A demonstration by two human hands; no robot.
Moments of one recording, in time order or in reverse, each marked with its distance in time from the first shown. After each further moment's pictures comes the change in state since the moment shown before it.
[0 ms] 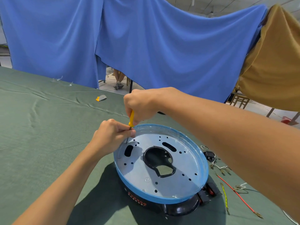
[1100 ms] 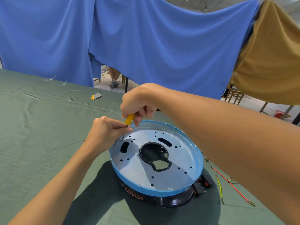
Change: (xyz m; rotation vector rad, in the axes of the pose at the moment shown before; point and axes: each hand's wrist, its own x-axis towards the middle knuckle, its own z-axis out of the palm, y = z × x) left_hand -0.005 0.005 0.001 -0.131 0.050 0.016; right_hand 0.013 -0.003 0.003 0.551 -0.315 0.385
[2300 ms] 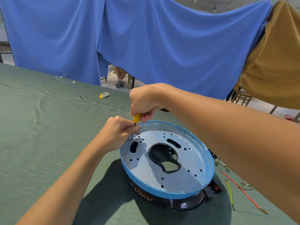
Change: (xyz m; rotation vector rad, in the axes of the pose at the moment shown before) left_hand 0.006 -0.013 -0.004 0.113 -0.136 0.062; right_hand -0.004 -0.006 0.002 0.007 0.186 -0.194
